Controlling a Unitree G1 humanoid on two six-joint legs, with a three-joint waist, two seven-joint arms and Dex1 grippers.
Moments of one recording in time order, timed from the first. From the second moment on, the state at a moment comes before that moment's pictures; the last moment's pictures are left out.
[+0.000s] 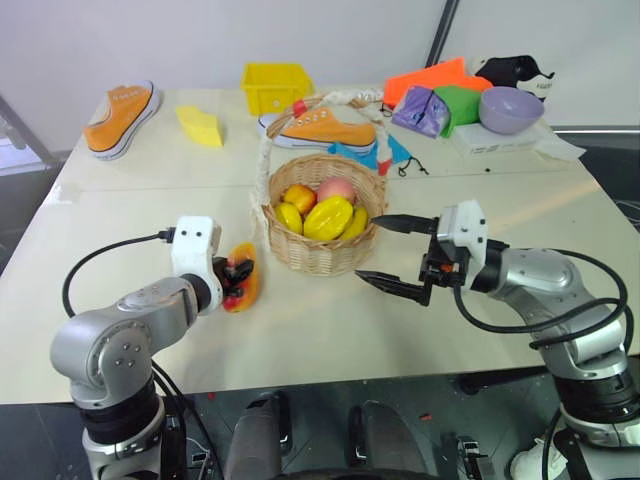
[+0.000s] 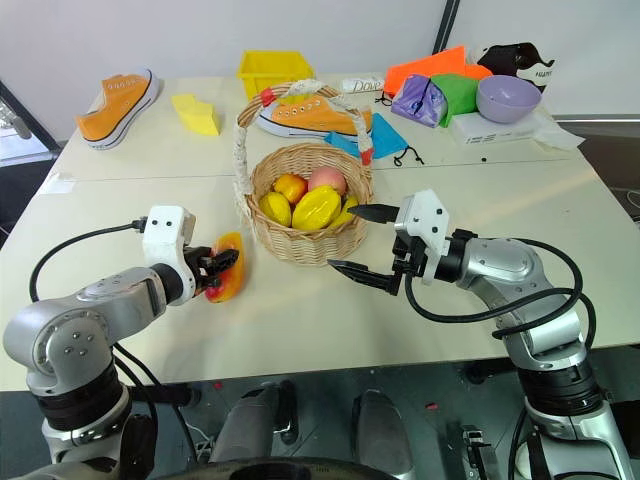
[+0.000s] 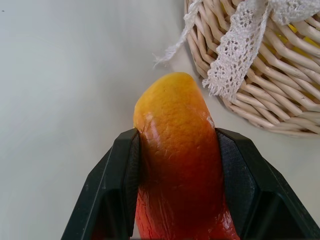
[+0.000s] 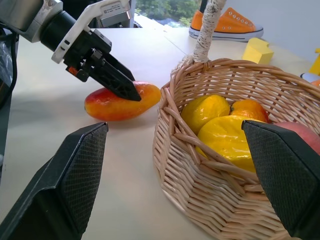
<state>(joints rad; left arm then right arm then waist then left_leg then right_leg) -0.37 0.33 0.34 -0.67 -0.66 1.61 0.10 -0.31 -0.66 0.00 -0.41 0.52 0.42 0.93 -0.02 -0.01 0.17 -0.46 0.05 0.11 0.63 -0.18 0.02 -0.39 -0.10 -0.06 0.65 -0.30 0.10</state>
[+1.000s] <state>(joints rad) -0.85 0.39 -0.14 -0.33 -0.59 1.19 -0.25 -0.20 -0.74 -0.13 -0.39 0.49 0.41 0.89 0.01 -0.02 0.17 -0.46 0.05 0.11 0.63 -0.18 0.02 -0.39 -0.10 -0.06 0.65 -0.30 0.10</state>
